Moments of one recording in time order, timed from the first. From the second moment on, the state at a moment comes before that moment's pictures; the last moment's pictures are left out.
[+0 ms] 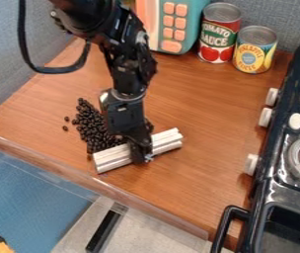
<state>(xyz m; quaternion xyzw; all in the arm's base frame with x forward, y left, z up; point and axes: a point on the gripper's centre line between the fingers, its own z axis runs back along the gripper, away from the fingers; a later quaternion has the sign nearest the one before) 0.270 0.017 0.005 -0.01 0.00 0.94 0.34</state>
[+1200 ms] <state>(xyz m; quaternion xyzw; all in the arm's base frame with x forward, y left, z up) 0.288 0.076 0.005 0.00 -0.01 0.95 0.30</state>
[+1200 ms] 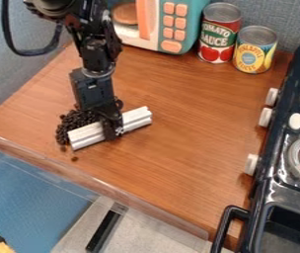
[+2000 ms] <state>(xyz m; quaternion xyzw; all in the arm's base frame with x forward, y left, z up) 0.305 0.092 0.005 0.01 -0.03 0.95 0.31</state>
